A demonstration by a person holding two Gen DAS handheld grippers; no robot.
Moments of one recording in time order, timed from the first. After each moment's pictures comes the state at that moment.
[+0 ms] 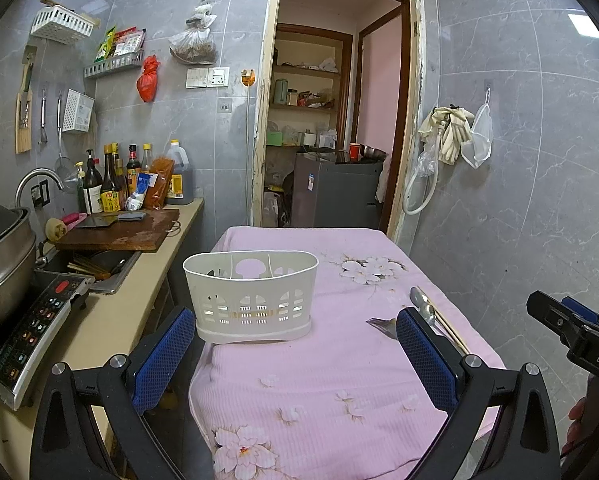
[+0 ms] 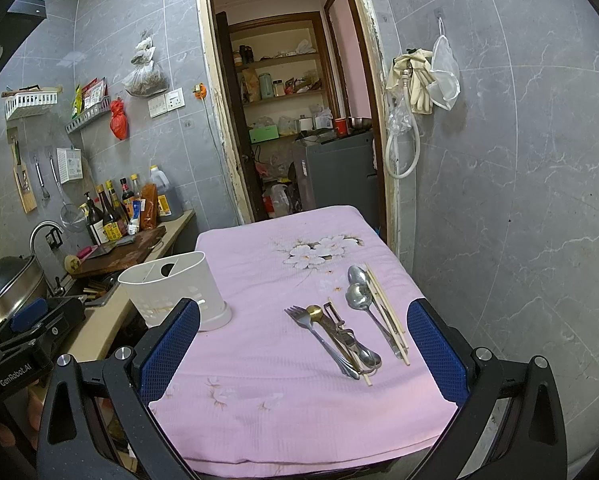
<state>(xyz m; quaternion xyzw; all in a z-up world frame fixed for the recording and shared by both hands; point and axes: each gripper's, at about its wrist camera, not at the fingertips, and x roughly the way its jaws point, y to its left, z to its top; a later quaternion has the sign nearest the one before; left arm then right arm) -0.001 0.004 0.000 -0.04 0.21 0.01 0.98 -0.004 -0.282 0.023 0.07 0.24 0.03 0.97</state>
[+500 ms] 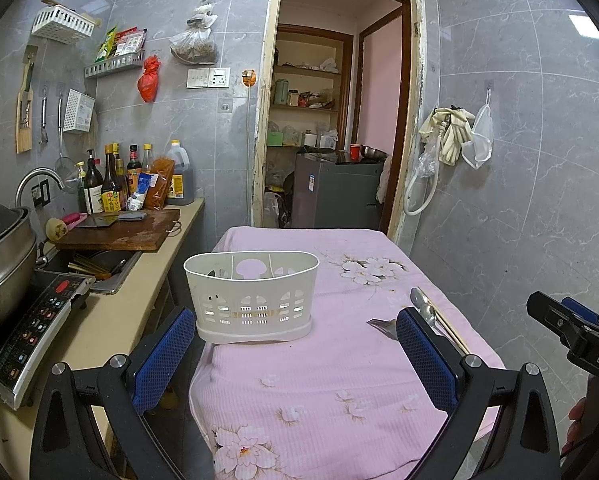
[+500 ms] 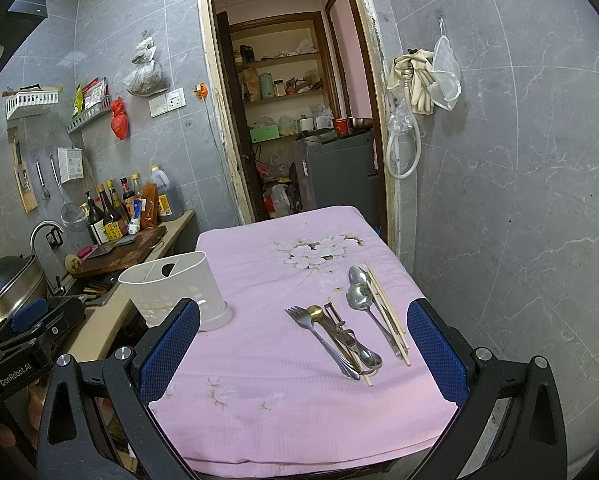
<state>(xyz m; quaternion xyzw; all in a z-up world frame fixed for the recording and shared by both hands) -0.001 0.004 0.000 -0.04 0.21 0.01 0.98 -0.004 -0.281 0.022 0.07 0.24 0.03 0.97</state>
